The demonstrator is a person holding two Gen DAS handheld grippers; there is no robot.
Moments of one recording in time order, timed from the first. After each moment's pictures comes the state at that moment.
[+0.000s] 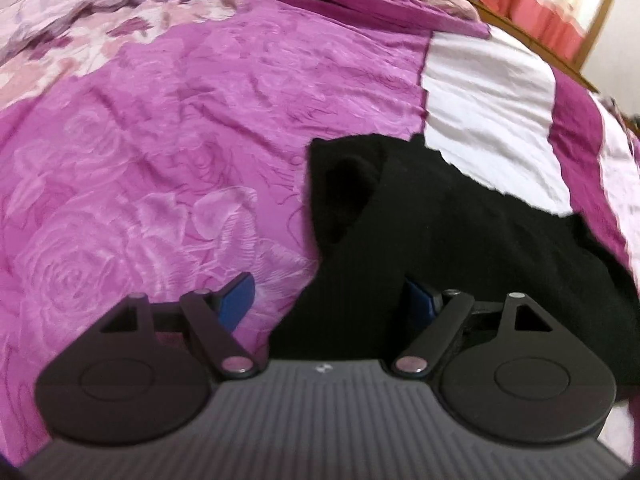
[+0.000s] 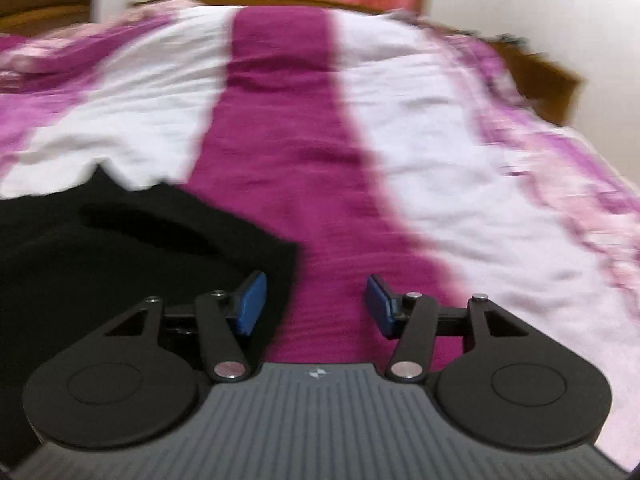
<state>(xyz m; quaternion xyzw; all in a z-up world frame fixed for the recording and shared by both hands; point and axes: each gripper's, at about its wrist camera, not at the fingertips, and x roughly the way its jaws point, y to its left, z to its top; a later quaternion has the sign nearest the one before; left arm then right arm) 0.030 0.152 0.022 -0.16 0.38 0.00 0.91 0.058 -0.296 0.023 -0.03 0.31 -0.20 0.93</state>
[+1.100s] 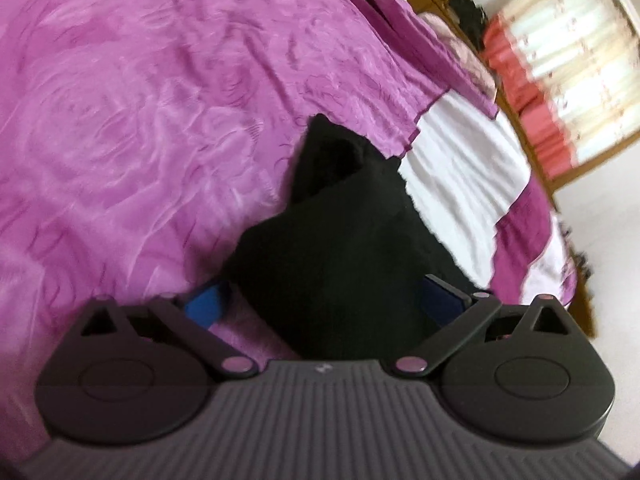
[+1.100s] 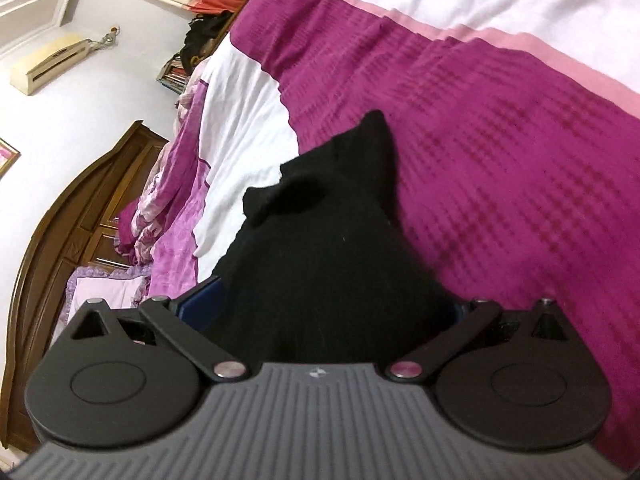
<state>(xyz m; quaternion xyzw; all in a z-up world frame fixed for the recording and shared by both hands) -0.011 0.167 0.016 -0.39 0.36 -0.01 0.85 -0.004 -0.345 -0.006 0.44 0.31 0.03 0.84</state>
